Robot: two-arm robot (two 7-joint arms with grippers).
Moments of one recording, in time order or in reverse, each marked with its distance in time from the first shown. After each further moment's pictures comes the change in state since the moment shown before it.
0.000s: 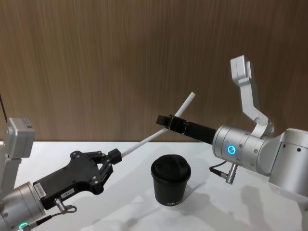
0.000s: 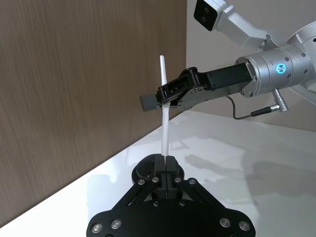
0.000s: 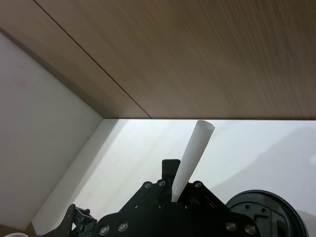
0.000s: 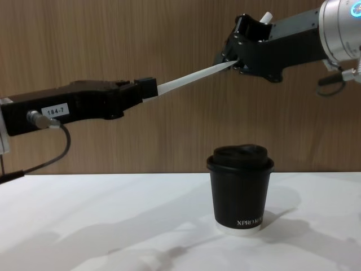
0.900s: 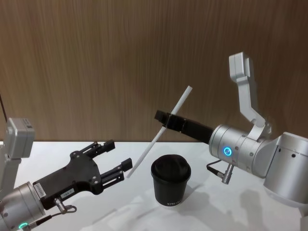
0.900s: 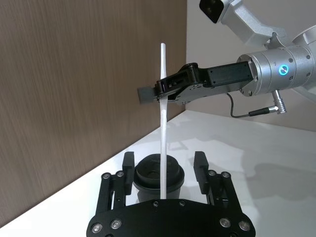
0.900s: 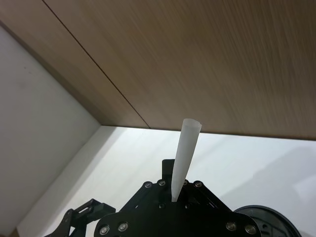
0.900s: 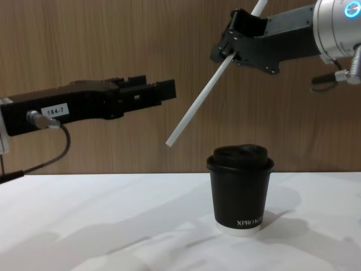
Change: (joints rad) left arm 0.000 0.000 0.000 0.000 0.000 0.000 0.000; right arm -0.005 0.035 -0.054 -0.016 -0.050 -0.097 0.039
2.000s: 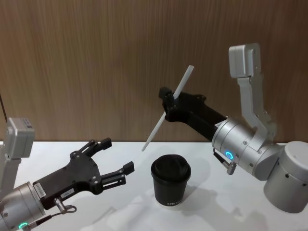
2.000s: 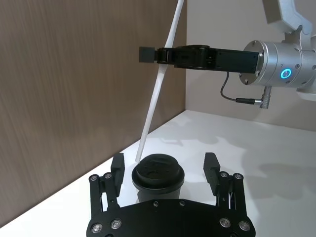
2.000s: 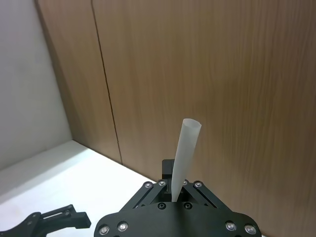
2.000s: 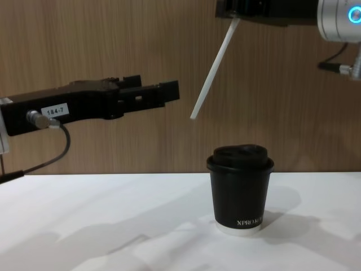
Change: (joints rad) left arm 0.000 0.000 0.000 0.000 0.000 0.000 0.000; right arm 0.023 0.171 -0.165 -0.012 -0.314 -0.421 0.202
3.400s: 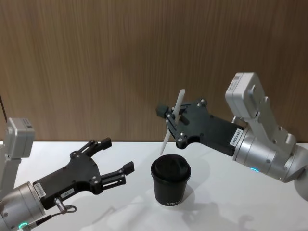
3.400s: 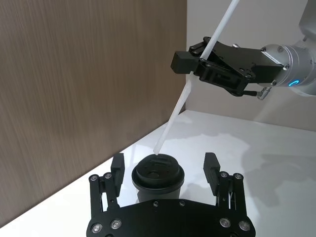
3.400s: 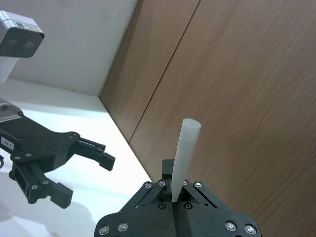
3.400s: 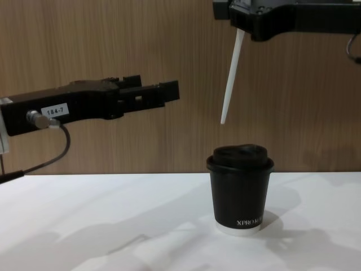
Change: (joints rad) left arm 0.000 0.000 0.000 0.000 0.000 0.000 0.000; right arm 0.060 0.220 -0.095 0.028 -0.264 -0.347 0.355
